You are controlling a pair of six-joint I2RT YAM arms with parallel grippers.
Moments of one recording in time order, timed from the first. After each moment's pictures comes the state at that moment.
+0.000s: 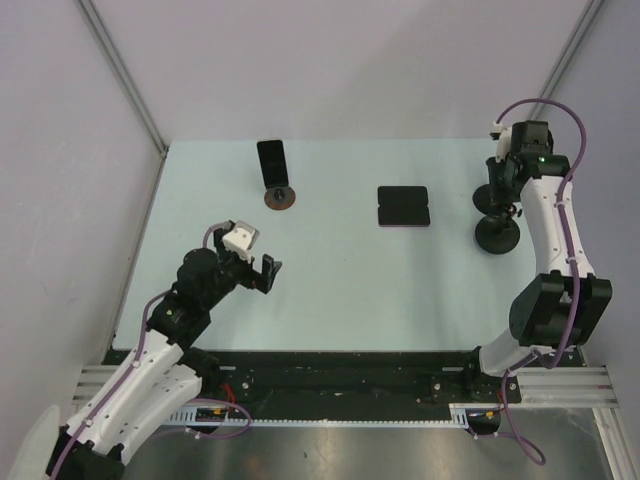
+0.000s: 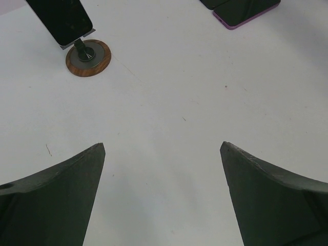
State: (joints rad) left arm -0.46 0.63 0.53 -0.19 0.08 0.06; right arm -0.08 1.56 1.60 -0.95 0.09 -0.20
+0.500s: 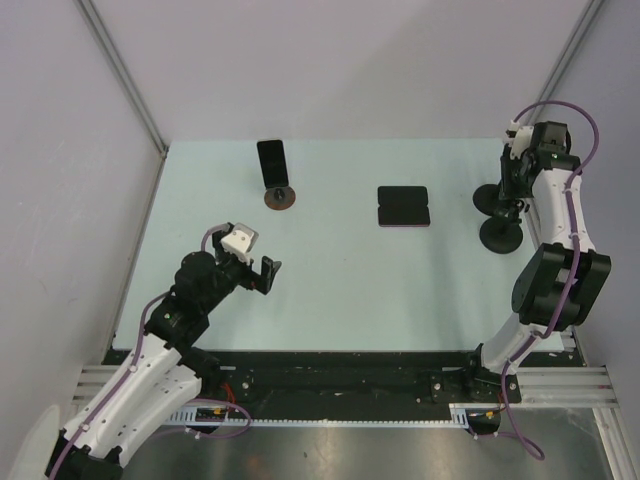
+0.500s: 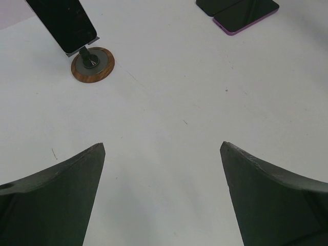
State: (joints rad) left arm -0.49 0.59 0.52 -0.19 0.05 0.07; right arm -0.25 1.72 1.62 -0.79 -0.06 -0.26
